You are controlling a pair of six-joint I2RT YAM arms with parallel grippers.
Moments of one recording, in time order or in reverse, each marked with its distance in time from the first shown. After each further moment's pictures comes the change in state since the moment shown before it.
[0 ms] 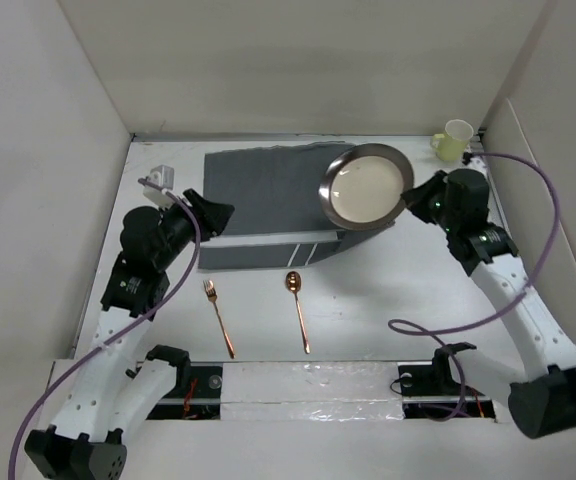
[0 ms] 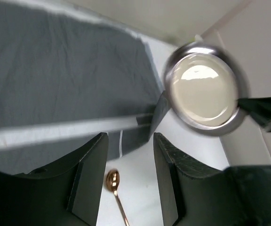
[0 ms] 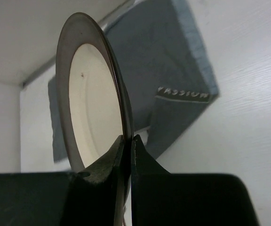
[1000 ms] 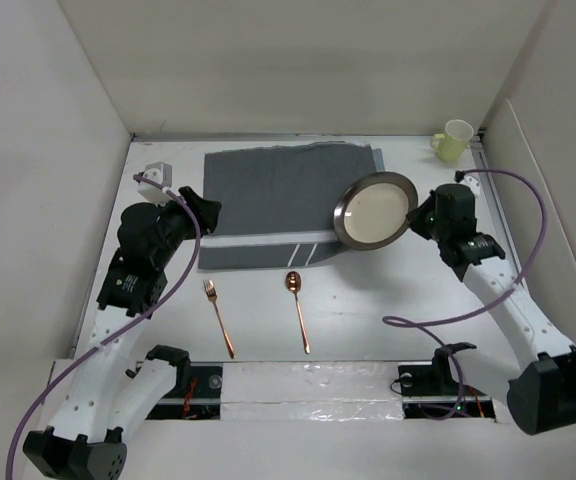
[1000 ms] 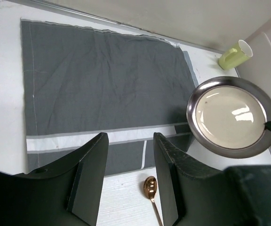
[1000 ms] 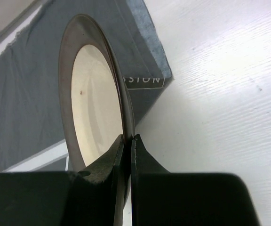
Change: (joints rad) left arm 0.000 0.031 0.107 -0.097 -0.148 0.183; right arm 0.025 0.077 -0.137 0.047 0.087 -0.047
